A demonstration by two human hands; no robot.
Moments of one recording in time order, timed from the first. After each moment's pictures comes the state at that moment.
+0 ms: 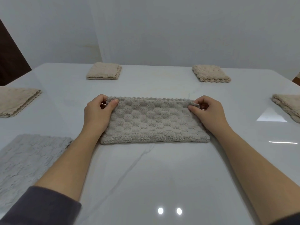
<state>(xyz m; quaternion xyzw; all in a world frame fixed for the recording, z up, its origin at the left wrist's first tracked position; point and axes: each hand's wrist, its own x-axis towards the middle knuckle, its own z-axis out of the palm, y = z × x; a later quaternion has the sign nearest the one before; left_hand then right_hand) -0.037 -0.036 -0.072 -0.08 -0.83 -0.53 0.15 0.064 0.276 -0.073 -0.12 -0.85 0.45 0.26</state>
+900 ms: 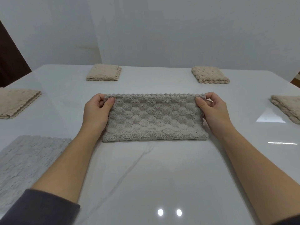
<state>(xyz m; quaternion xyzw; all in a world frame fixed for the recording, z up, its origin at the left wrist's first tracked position) -0.029 -0.035 -0.063 -0.09 -0.74 -0.66 0.09 0.074 0.269 -0.059 -0.09 -0.69 0.67 0.26</state>
